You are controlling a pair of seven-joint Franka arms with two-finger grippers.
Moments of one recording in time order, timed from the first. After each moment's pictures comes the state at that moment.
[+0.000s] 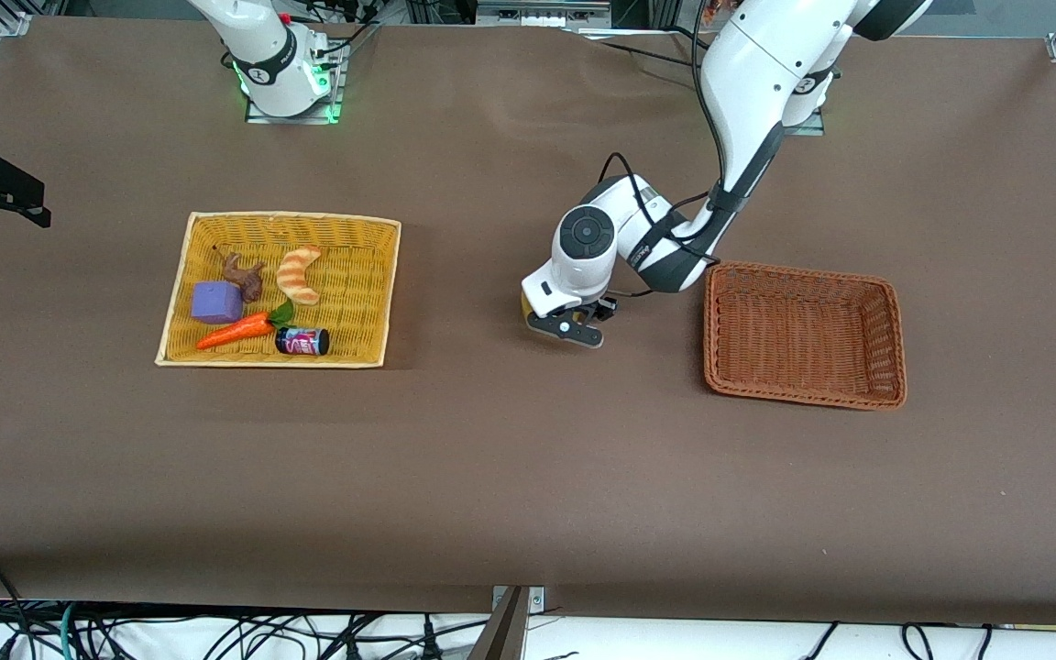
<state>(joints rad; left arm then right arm) -0.46 0.73 -0.28 -1.68 0.18 2.32 -0.53 -0.06 0.03 -0.01 -1.57 -0.07 1.60 -0.26</state>
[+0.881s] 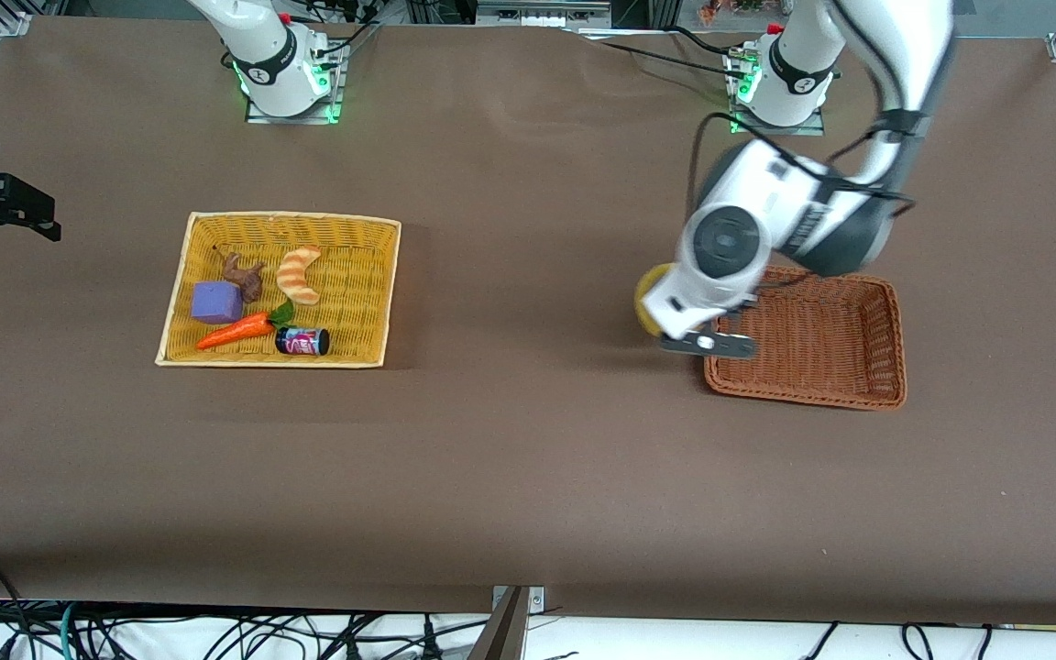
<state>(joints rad) -0.18 0.44 -0.26 -1.62 0.20 1.75 -0.35 -0.06 0.06 -0.01 -1.57 -0.07 1.61 -0.26</state>
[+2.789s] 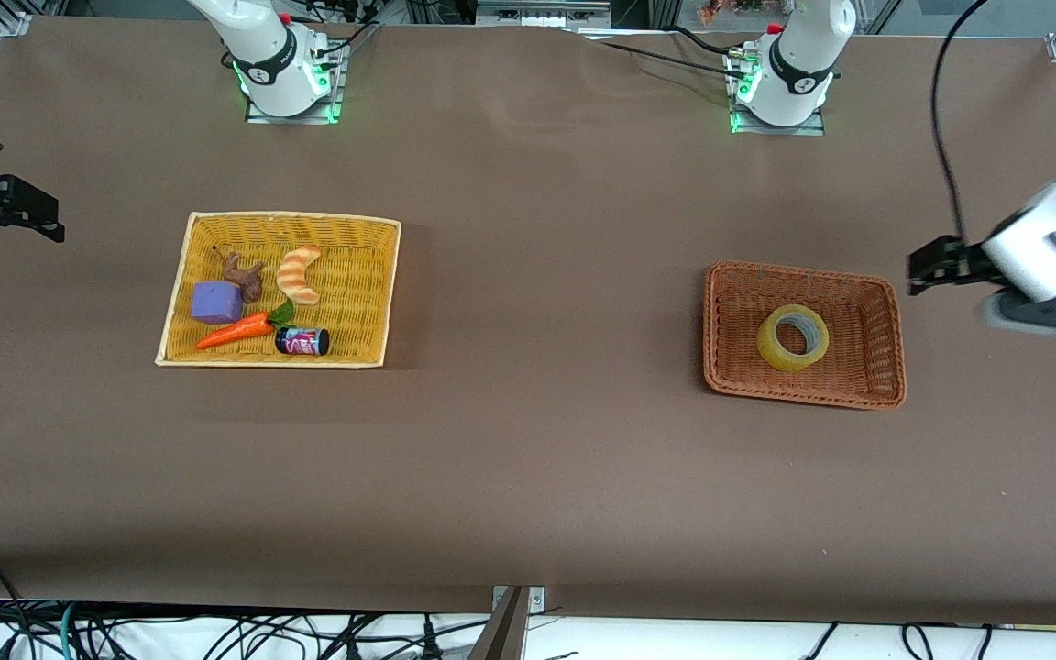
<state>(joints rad) 0.13 0.21 -0.19 -1.36 0.10 1.55 0.07 -0.06 0.06 0.00 -1.56 -0.06 1.61 -0.26</state>
